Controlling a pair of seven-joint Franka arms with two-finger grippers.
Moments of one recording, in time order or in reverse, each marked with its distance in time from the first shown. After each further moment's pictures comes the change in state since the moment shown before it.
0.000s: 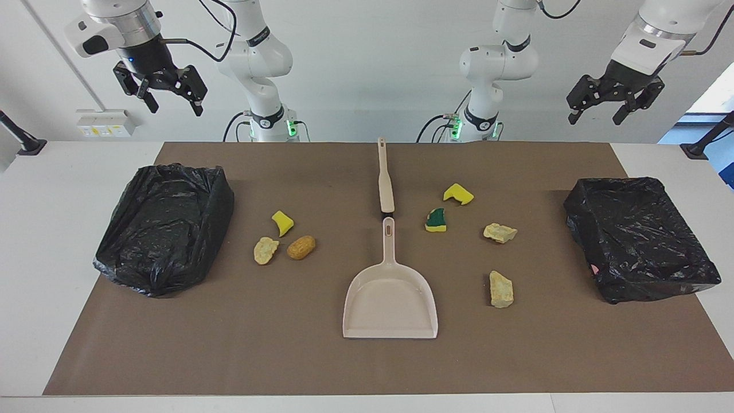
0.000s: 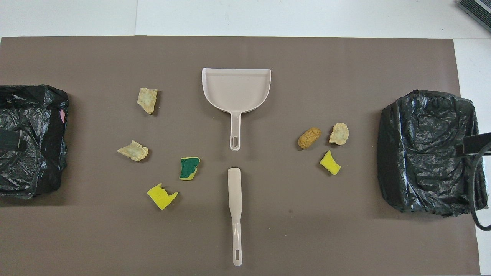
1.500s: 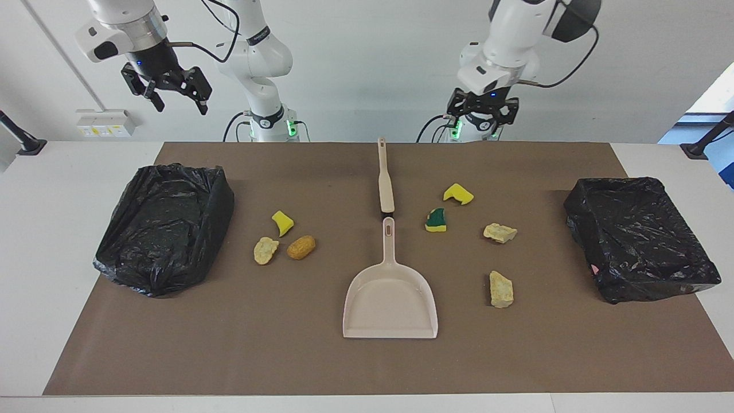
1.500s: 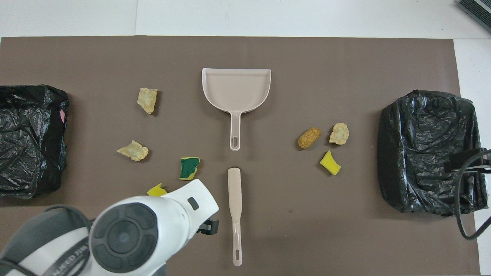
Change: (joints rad) left arm -0.631 -0.220 -0.069 -0.724 -0.074 0.488 -0.535; right arm -0.010 -0.047 0.006 -0.137 -0.001 0.003 -0.007
